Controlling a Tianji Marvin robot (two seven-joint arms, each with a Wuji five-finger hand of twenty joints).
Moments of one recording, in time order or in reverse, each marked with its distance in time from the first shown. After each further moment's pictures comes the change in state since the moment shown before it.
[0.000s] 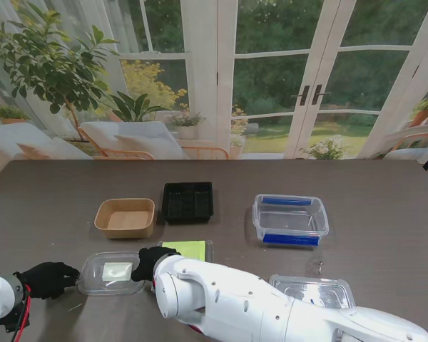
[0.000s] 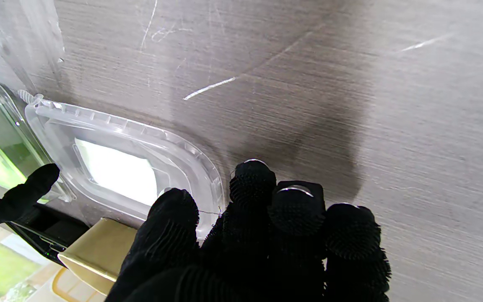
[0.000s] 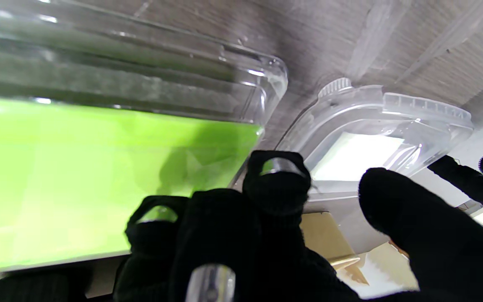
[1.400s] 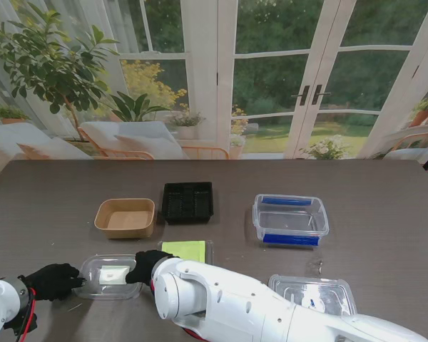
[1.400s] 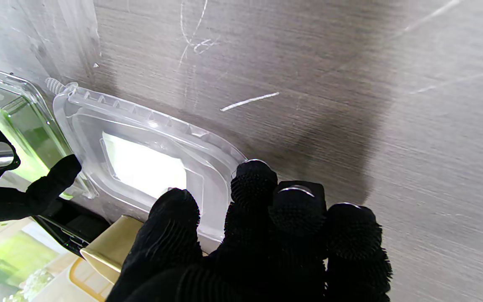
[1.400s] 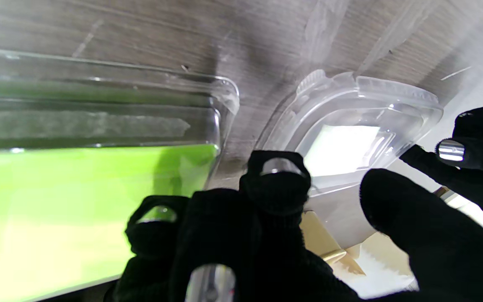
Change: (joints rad) left arm 0.027 -0.007 0.019 -0.020 -0.056 0.007 0.045; right arm -0.038 0.003 0.041 -0.025 0.077 -0.025 -0.028; left_hand 0.000 0.000 0.000 0.000 -0.007 0.165 -0.002 -0.002 0.000 0.001 0.000 0.000 0.000 0.000 0.000 0.000 0.000 0.000 0.000 0.000; right_hand 0.000 0.013 -0.022 0.000 0.027 0.096 0.002 0.007 0.000 -0.001 0.000 0.000 0.000 0.000 0.000 0.000 0.000 -0.002 0.000 0.000
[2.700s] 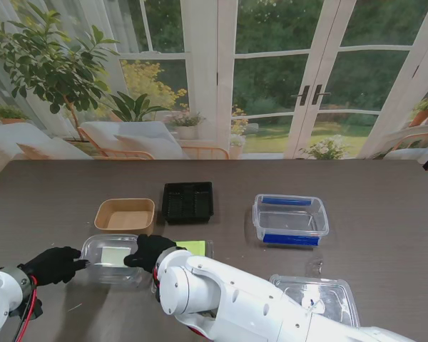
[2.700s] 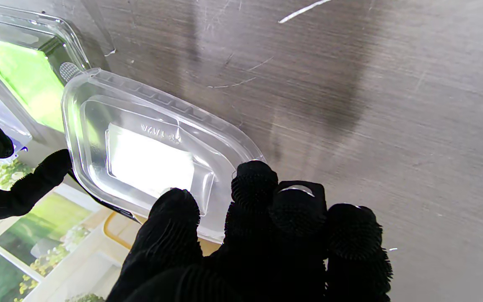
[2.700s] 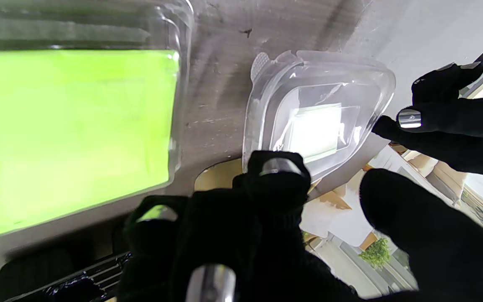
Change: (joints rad) left arm 0.007 -0.020 -0.013 -0.084 0.002 0.006 0.088; right arm -0.065 0.065 0.108 -0.169 0.019 0.024 -0.096; left_hand 0.000 0.000 0.000 0.000 0.001 0.016 0.005 0.002 0.000 0.002 0.000 0.000 0.000 0.000 0.000 0.000 0.000 0.001 0.000 0.000; right_hand 0.000 0.000 0.001 0.000 0.010 0.061 0.000 0.000 0.000 0.000 0.000 0.000 0.000 0.000 0.000 0.000 0.000 0.000 0.000 -0.012
